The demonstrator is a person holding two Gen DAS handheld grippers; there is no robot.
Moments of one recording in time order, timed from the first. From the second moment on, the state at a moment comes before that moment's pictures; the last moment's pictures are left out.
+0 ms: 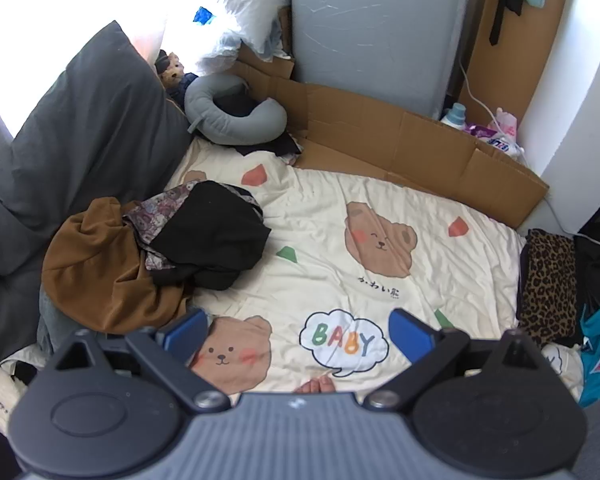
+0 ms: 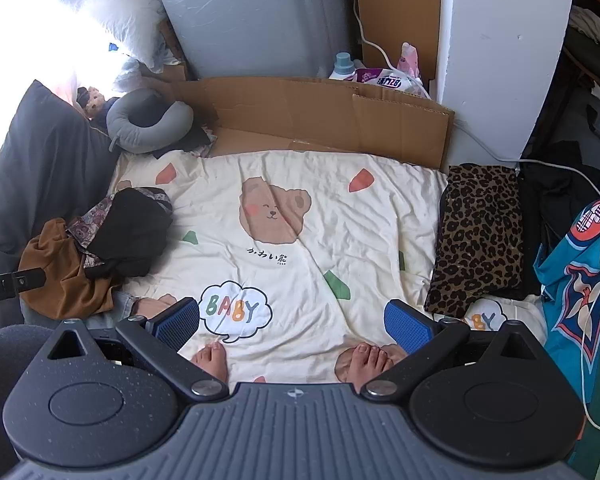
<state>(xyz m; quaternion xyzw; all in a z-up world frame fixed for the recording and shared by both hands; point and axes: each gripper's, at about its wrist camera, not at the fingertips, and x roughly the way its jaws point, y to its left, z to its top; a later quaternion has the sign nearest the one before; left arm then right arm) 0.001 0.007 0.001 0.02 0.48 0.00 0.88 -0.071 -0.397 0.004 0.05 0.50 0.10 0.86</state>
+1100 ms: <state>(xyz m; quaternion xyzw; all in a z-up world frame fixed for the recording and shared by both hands) 0.005 0.013 0.001 0.01 0.49 -0.01 0.87 -0.072 -0.391 0.005 0.04 0.50 0.09 0.86</state>
